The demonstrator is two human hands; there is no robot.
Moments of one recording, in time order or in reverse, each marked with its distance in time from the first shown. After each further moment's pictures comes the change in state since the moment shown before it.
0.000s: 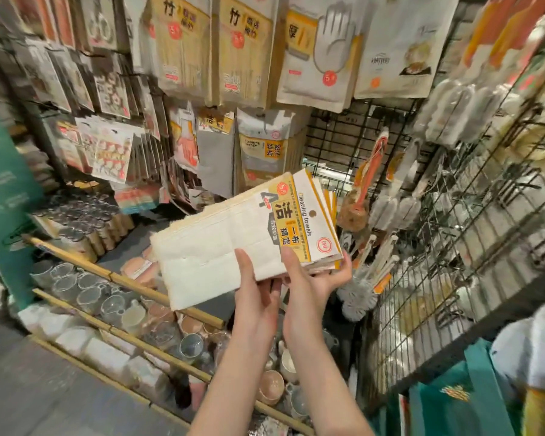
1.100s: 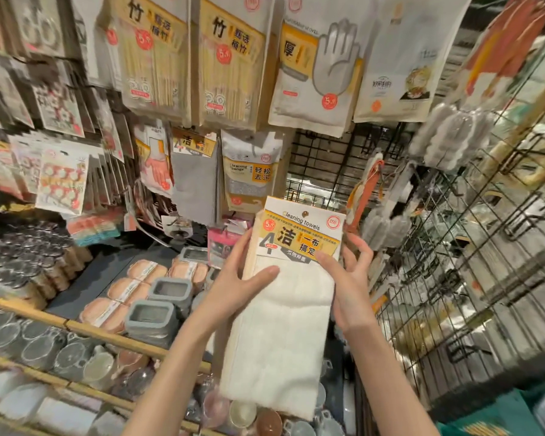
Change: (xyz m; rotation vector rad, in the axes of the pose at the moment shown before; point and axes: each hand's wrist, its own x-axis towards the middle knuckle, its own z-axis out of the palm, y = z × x) left_hand 0.129 0.089 -0.008 1.013 -0.565 0.217; right_hand 0.108 -0.013 0.017 -0.275 -0.137 -0.015
